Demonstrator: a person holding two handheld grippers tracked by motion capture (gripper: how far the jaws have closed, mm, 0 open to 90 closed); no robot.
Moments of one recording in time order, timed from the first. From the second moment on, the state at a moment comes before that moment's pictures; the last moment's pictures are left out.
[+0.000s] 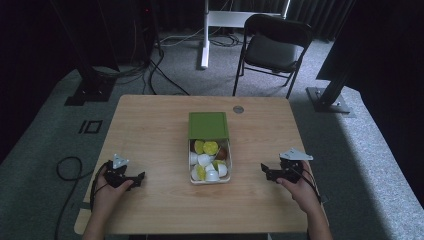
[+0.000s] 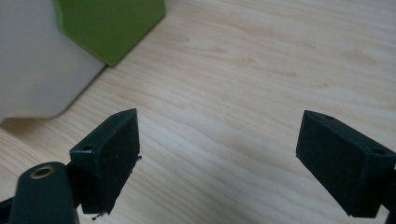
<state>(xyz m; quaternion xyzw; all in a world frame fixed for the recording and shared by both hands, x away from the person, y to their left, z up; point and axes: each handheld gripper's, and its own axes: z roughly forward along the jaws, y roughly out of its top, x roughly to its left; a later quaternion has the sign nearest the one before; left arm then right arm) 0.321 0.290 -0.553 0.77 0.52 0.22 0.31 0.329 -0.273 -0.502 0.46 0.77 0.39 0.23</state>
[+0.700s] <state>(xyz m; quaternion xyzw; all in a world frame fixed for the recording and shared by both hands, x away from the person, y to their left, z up) 0.321 0.290 -0.553 0.77 0.52 0.22 0.31 0.337 -0.223 -0.449 0.38 0.78 0.45 0.23</state>
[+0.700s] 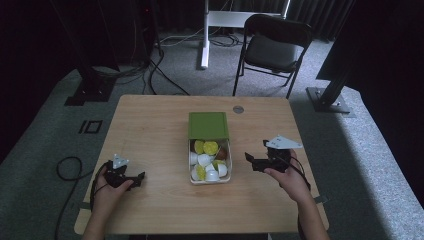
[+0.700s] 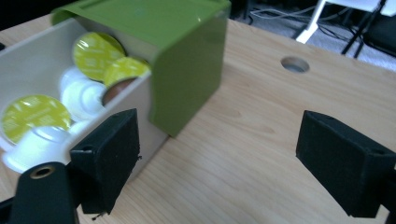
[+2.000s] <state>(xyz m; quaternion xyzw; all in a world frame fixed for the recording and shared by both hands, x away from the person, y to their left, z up) 0.321 0.290 -0.553 0.77 0.52 0.22 0.31 0.322 -0.134 -0.442 0.25 0.83 0.48 0.15</state>
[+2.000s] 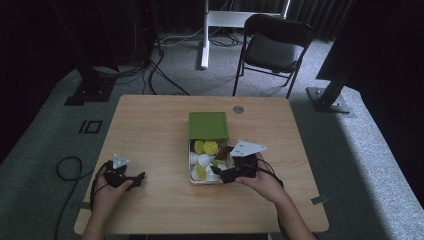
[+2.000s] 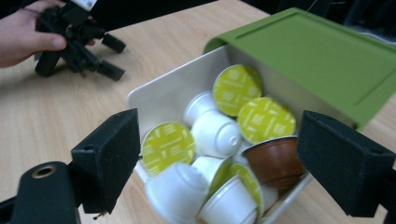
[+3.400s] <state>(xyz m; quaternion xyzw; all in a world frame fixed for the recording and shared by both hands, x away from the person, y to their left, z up) 0.321 0.290 -0.553 0.77 0.52 0.22 0.31 0.306 -0.093 -0.491 0.15 0.91 0.32 0.19</state>
